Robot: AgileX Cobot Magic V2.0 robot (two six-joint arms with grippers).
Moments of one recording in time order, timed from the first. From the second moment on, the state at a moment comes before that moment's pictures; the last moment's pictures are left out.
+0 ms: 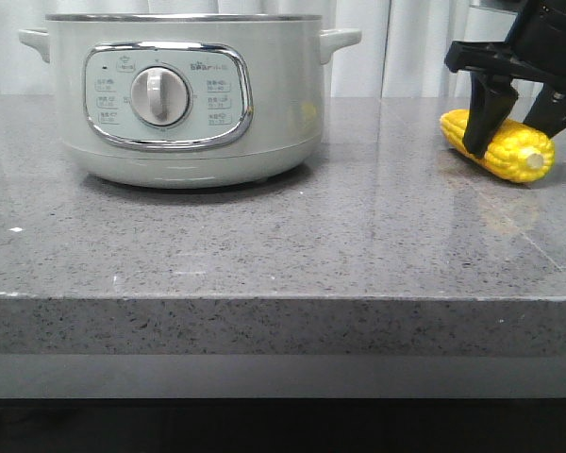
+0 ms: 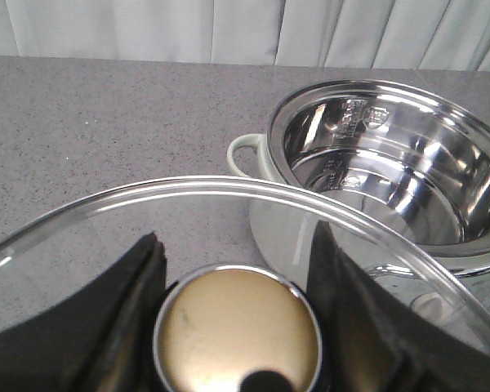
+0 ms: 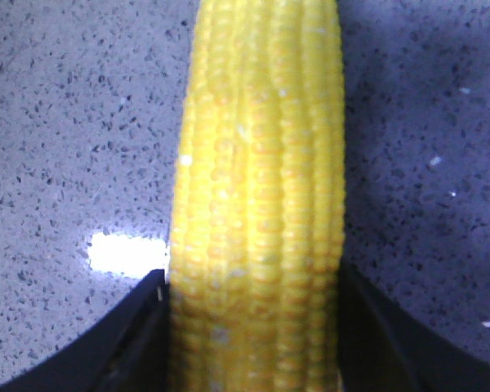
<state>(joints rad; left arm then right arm) -0.09 0.80 -1.04 -0.13 0.72 0.05 0.06 1.82 -1.48 0.21 0.87 -0.04</state>
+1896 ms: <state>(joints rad) -0.09 0.63 -1.03 -0.13 0.72 0.06 0.45 1.57 -1.70 0.48 0.67 -0.36</state>
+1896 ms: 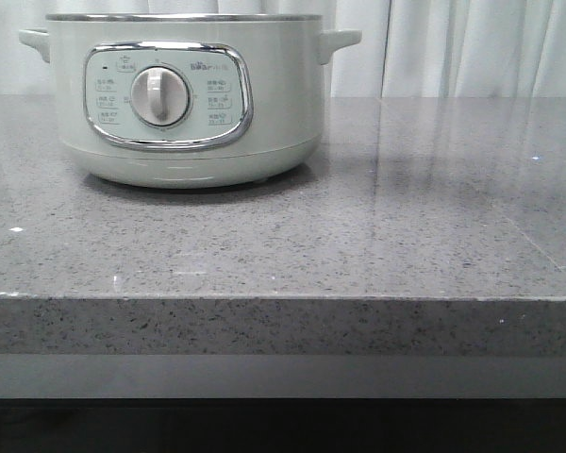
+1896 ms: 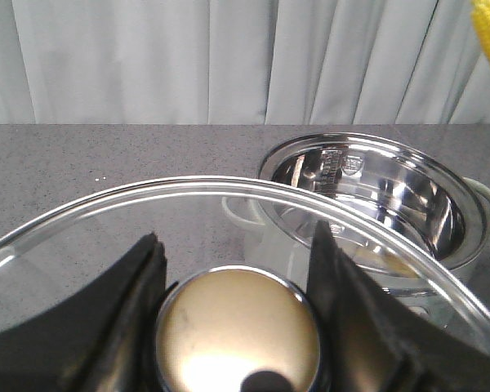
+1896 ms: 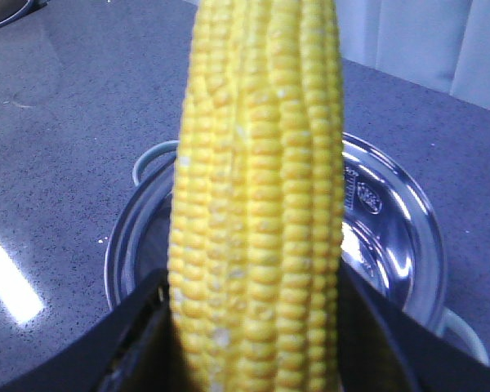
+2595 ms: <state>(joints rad) -0.09 0.63 -1.03 -0.13 0.72 0.06 0.47 1.99 -2.08 0.44 0.95 -0.36</state>
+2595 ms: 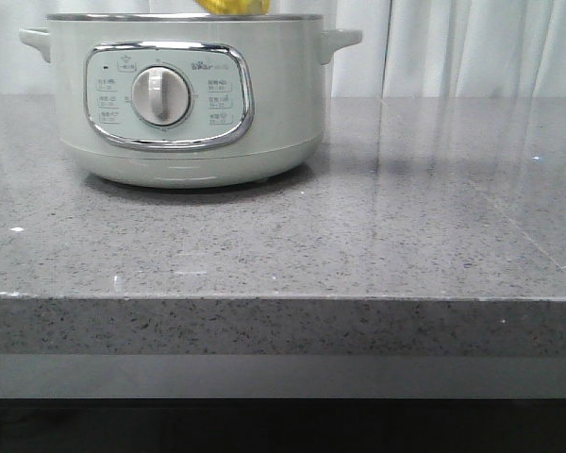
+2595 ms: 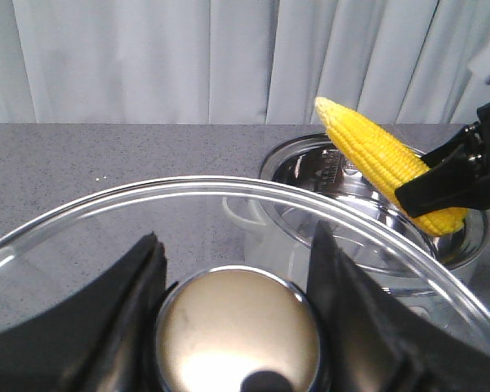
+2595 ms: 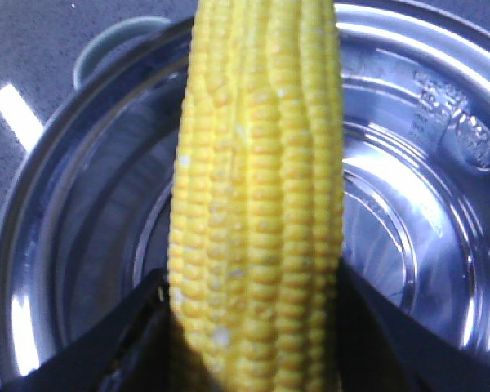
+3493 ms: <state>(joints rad) -0.09 0.63 -1.03 -0.13 0.72 0.06 0.47 2.00 -2.09 0.41 0.98 -0.34</state>
